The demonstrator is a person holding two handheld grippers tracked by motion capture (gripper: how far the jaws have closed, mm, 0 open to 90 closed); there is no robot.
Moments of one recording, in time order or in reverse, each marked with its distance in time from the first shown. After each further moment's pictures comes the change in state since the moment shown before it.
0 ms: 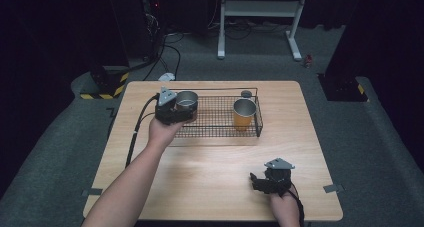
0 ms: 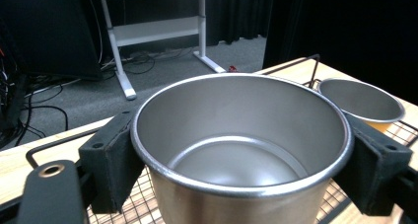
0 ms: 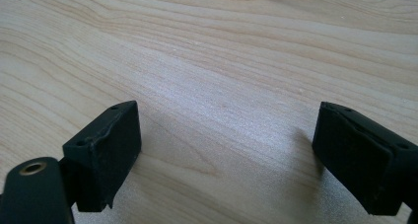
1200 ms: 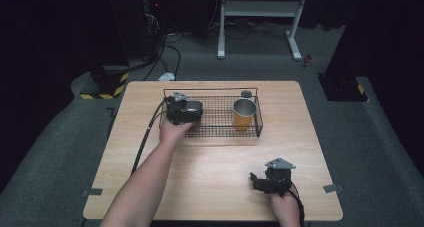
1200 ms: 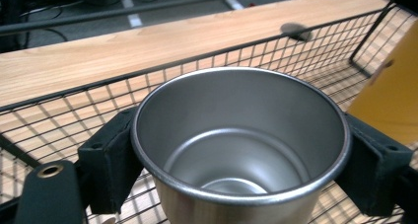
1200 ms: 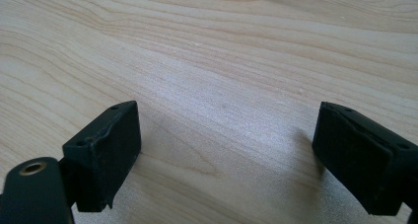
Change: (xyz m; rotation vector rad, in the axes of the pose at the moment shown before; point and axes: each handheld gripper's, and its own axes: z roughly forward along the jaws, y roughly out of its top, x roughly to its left) left arm 0.005 -0.033 0.059 0.272 0.070 -0.068; right arm -0.001 0.000 0.000 -0.002 0.007 0.006
